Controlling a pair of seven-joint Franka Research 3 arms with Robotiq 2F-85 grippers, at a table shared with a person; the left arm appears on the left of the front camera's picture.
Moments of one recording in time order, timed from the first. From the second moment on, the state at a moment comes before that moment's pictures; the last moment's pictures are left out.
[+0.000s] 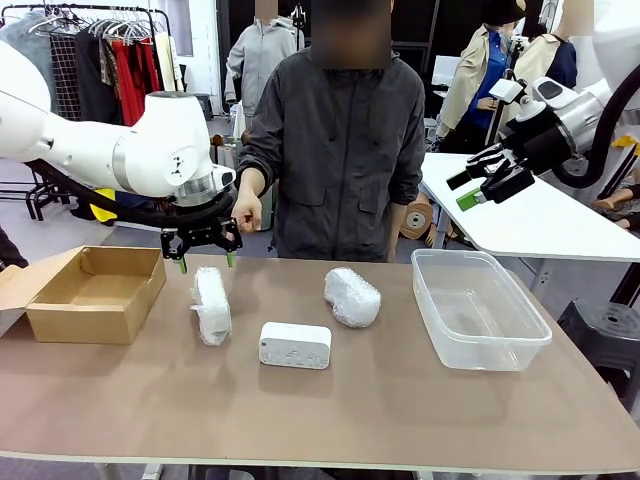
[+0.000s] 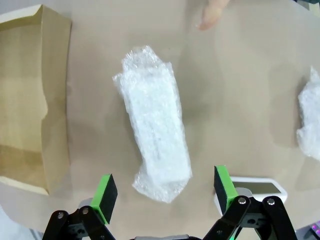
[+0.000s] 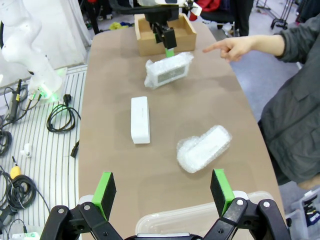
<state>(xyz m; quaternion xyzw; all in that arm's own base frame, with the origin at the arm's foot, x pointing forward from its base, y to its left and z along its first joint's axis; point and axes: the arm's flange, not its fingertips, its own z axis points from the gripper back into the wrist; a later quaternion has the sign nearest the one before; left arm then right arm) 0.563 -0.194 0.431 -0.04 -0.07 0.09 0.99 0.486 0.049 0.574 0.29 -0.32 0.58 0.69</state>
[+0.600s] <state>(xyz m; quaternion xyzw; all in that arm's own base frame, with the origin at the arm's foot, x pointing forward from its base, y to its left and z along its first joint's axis) 0.566 -0.194 0.425 -0.04 -0.07 0.10 0.99 0.486 0.049 0.574 0.29 -0.32 0.58 0.69</state>
